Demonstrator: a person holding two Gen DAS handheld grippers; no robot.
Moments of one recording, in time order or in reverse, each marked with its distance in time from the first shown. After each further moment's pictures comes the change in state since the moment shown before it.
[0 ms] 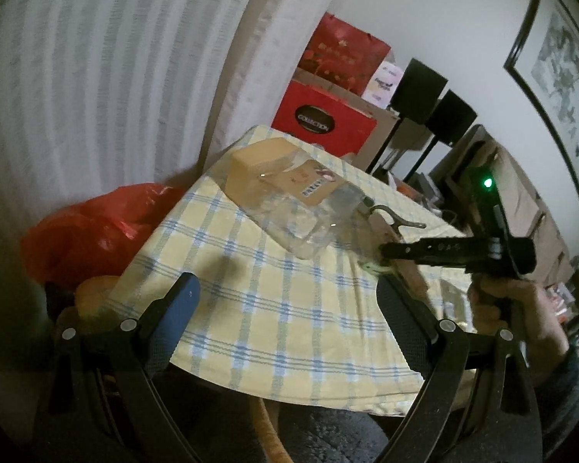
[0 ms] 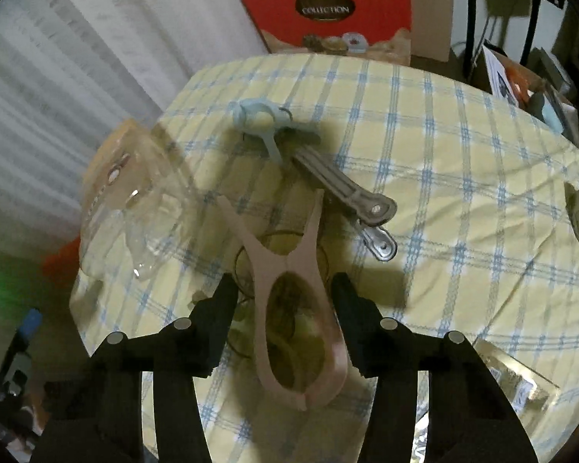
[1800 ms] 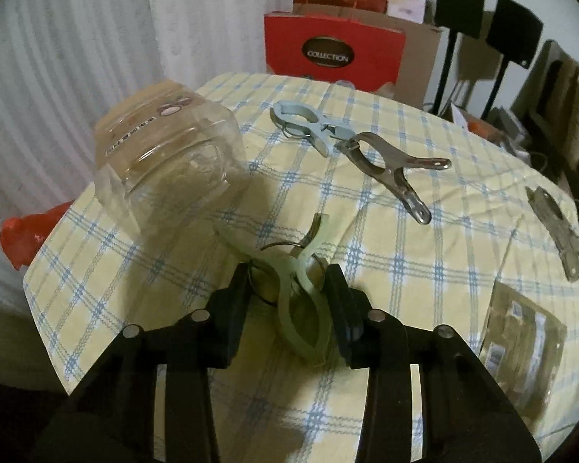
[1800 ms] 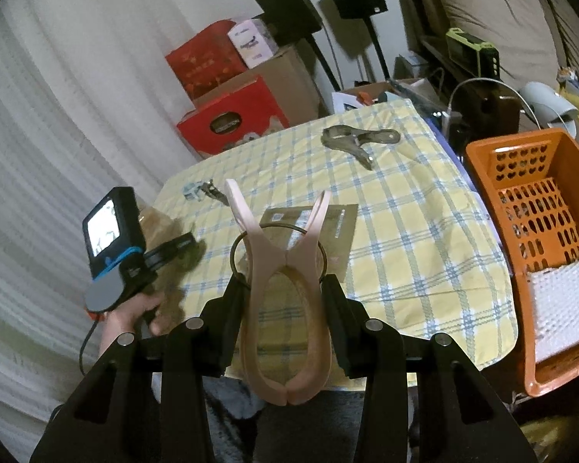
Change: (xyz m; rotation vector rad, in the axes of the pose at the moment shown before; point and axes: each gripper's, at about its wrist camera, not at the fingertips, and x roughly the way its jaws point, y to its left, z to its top) left arm 0.148 -0.162 -0.028 0.113 0.128 0.448; right arm -0.196 -0.096 -0.215 0.342 -0.437 -0.020
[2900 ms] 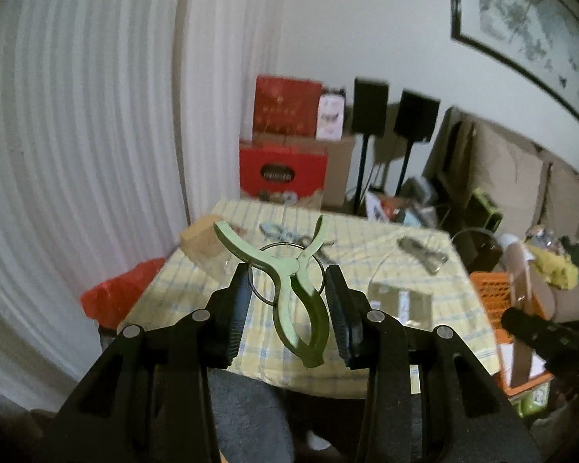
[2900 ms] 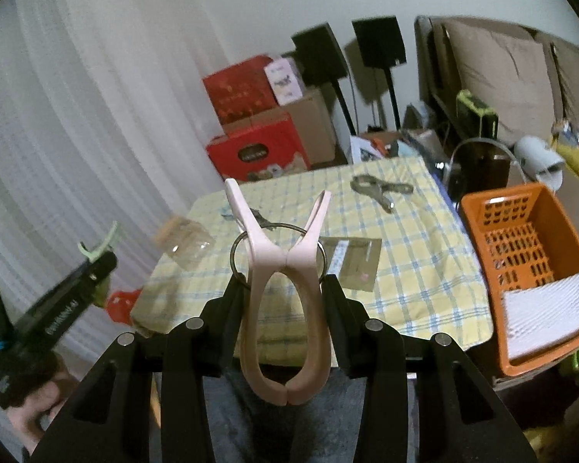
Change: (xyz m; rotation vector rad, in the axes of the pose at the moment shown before) left arm -0.261 0.082 -0.032 0.102 -0.367 -0.238; right arm -0.084 0.081 -0.010 -0.119 -0.130 -0.029
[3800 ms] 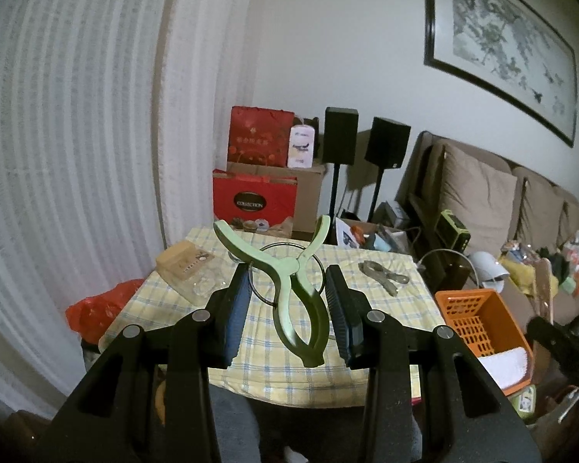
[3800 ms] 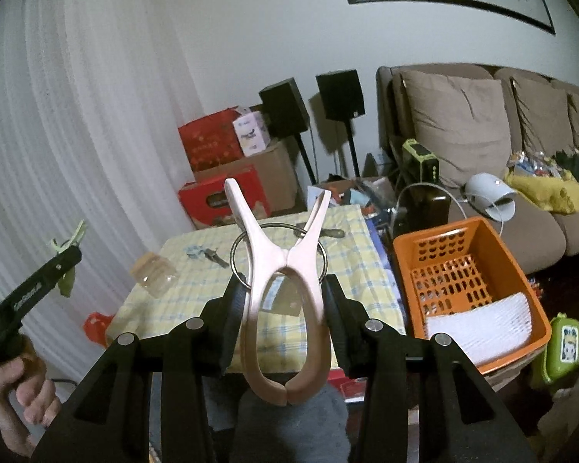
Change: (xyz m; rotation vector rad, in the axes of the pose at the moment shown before) left arm -0.029 -0.030 0.003 0.008 -0.085 -0.066; right arm -0.088 -0.050 -0.012 -0.017 -0.186 -0.100
